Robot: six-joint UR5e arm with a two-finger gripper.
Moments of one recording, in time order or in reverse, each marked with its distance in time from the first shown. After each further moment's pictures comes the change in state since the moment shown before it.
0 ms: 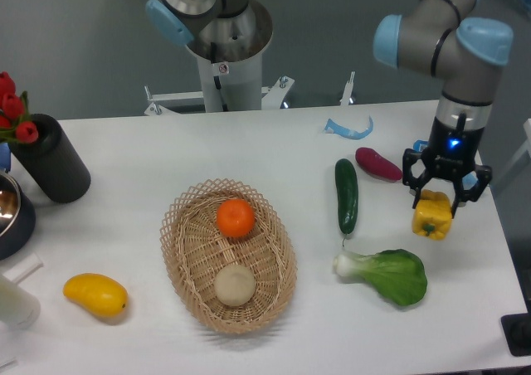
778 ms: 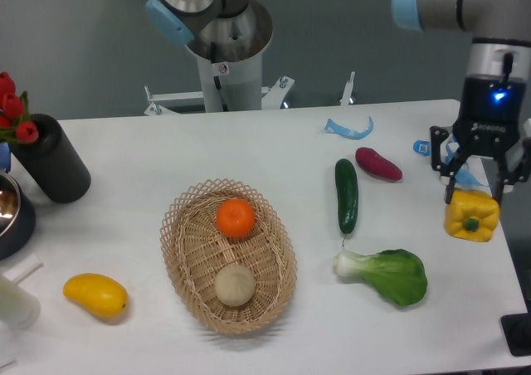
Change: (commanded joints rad) arm -0.008 0.045 0.157 -0.002 -0.163 -0.302
